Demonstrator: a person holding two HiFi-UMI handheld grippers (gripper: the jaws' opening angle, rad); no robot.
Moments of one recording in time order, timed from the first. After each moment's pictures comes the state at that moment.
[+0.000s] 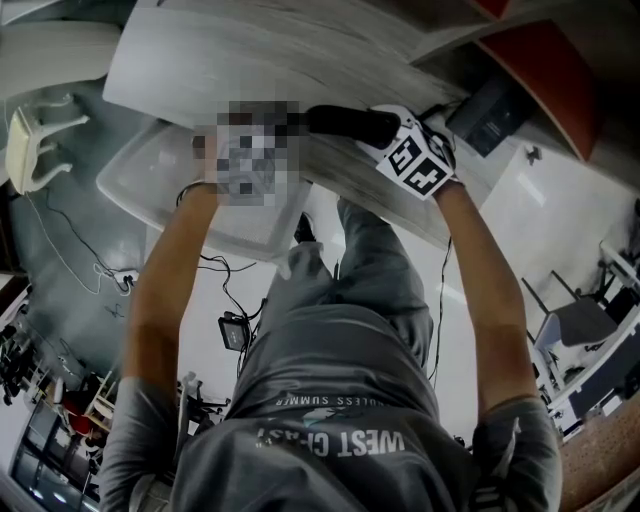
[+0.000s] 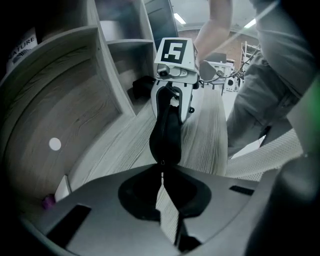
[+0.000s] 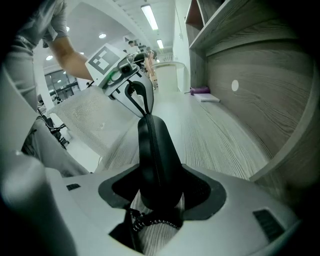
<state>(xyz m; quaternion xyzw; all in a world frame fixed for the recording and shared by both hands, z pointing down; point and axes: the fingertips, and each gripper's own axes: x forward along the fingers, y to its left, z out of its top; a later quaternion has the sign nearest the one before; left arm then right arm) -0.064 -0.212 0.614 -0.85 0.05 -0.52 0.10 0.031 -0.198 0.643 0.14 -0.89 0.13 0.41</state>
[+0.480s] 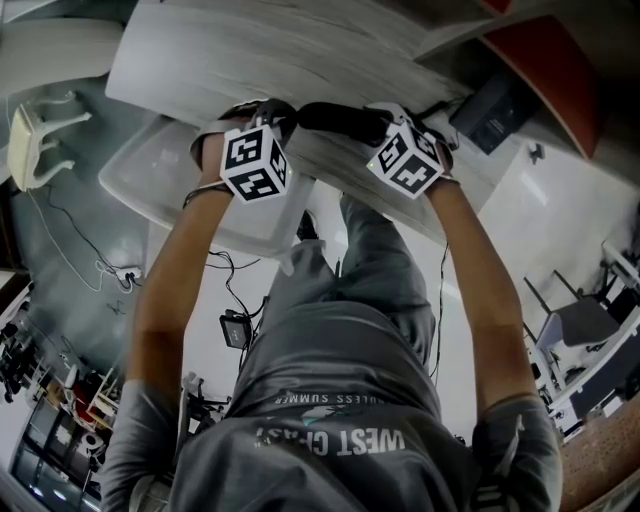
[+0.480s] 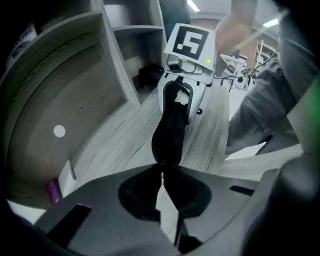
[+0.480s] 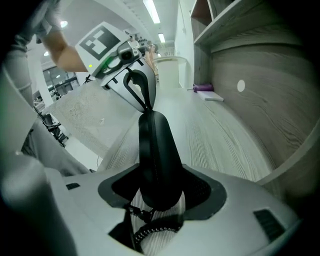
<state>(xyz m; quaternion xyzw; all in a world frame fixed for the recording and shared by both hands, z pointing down) -0.075 -0.212 0.605 -0.81 0.08 -0.58 0.06 0.016 -0.194 0.641 0.14 -0.88 0.12 0.44</state>
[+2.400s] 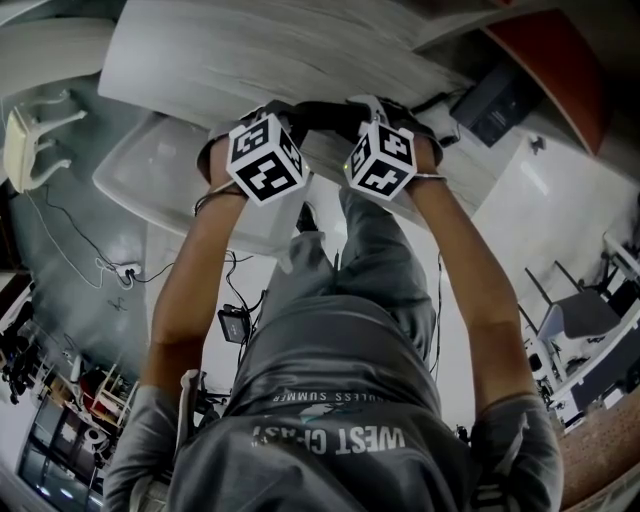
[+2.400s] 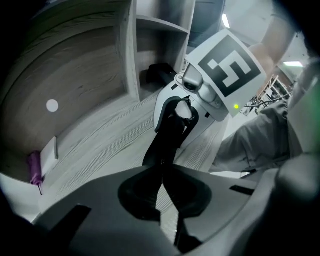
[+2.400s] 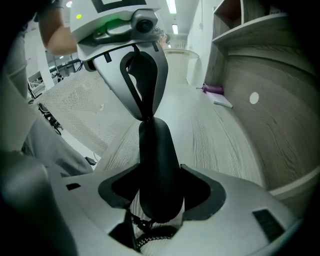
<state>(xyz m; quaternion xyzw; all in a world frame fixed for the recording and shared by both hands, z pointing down) -0.053 -0.191 0.596 -0.81 0.09 -0.58 -0.09 -0.010 -0.190 0.639 0.13 -0.86 0.06 0.50</state>
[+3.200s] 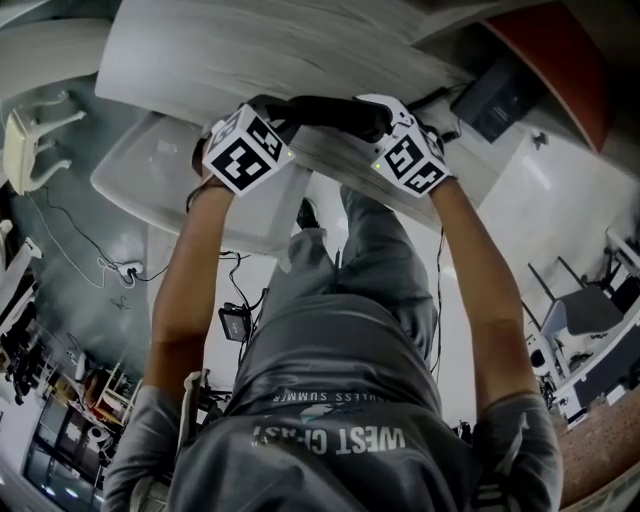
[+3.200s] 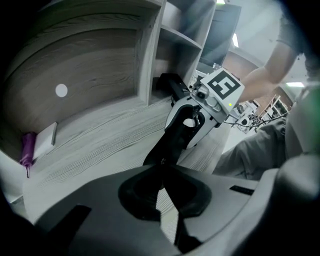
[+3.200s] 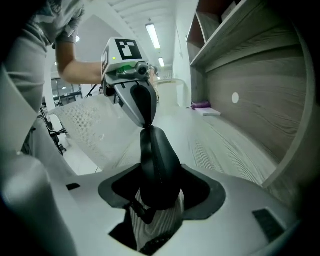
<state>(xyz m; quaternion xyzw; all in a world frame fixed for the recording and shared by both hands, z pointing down) -0.058 -0.203 0.596 -0.83 0.12 -0.52 -0.16 0.002 -0.191 0.634 0.16 -0.93 0.10 0.32</state>
